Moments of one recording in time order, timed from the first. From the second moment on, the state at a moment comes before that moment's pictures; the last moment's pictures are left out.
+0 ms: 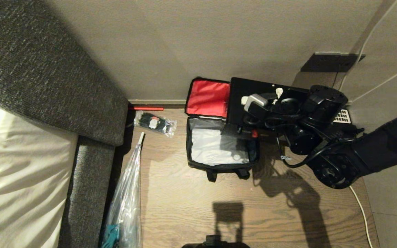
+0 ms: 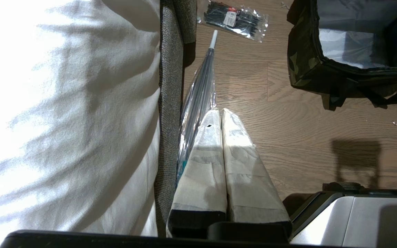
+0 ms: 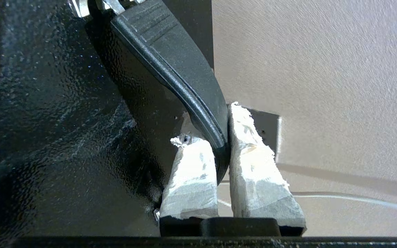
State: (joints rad) left arm 0.01 0.00 -0.02 0.05 0.00 0.04; right arm 0.52 1.96 -0.99 -1.29 -0.60 -1.50
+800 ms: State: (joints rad) left arm 0.01 0.00 -0.02 0.05 0.00 0.04; right arm 0.70 2.08 -1.04 -1.29 -0.68 -1.52
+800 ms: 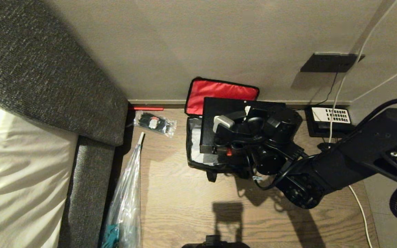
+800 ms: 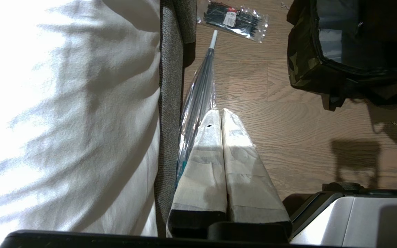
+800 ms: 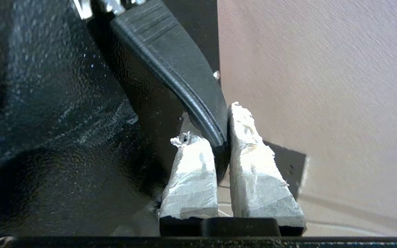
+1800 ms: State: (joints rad) left arm 0.01 0.00 -0.02 0.05 0.00 0.04; right arm 0.74 2.29 -1.24 -1.30 -0.67 -1.50
